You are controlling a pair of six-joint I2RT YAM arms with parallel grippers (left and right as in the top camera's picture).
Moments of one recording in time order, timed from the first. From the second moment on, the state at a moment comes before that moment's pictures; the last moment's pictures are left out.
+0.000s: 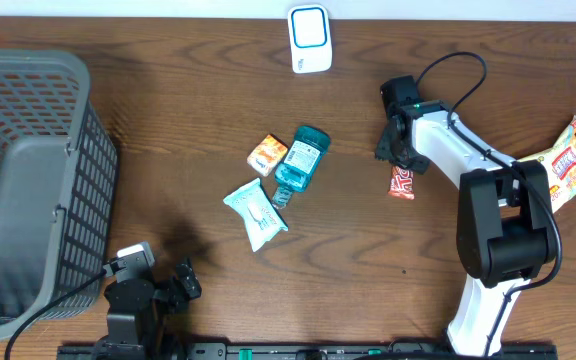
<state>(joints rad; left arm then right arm) -0.10 0.01 0.28 -0.98 -0.13 -0.38 0.22 2.05 1.37 -0.72 0.21 0.64</state>
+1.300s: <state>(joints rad) -0.10 0.01 0.28 -0.98 -0.13 -0.38 0.25 2.05 1.39 -0.78 -0.31 0.10</state>
